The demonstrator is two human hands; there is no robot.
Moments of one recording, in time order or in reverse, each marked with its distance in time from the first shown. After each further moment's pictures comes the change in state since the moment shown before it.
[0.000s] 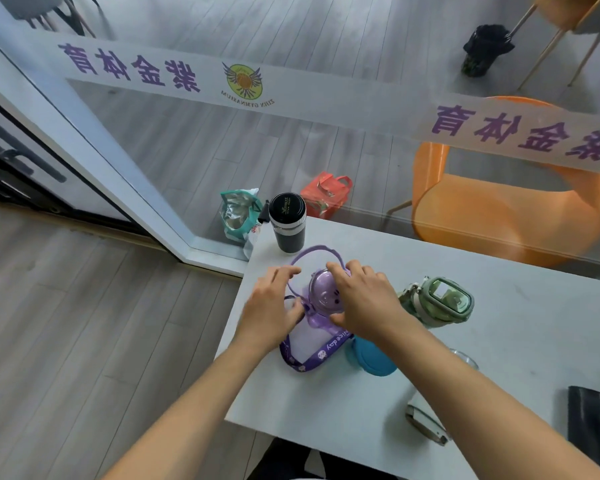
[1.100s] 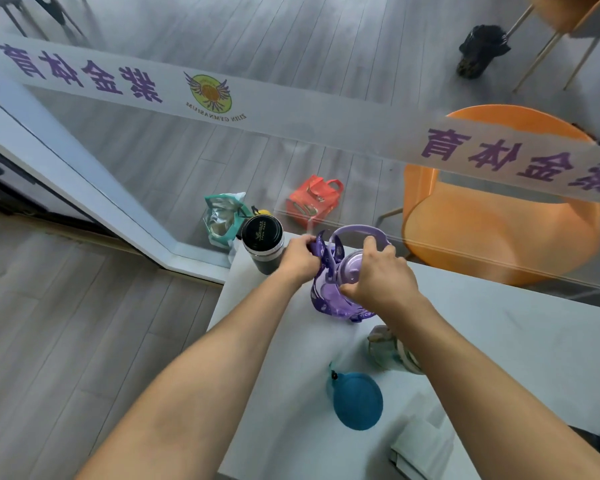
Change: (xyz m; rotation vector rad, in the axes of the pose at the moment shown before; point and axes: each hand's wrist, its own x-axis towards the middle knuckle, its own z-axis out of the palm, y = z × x) left_hand 0.174 0.062 0.052 -0.395 -0.176 -0.388; right_hand 0.069 0.068 -0.040 0.194 0.022 0.370
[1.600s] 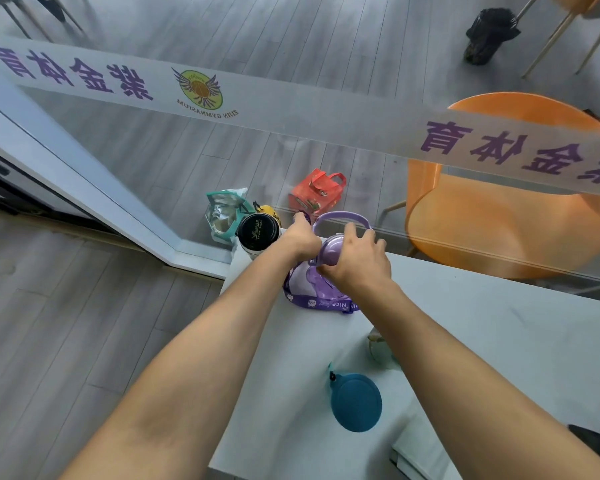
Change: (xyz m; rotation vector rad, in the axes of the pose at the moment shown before) left_hand 0.016 0.035 -0.019 0.246 -0.138 -0.105; right_hand 0.029 -0.025 0.010 0.118 -0.008 0.030
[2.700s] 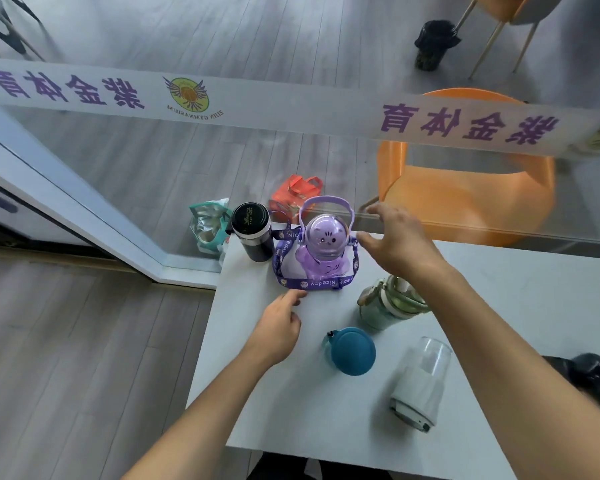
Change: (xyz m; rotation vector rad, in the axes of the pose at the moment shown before) left_hand -0.143 -0.127 0.062 0.132 0.035 0.368; right_hand -0.081 0.058 -0.055 0.204 0.191 -0.043
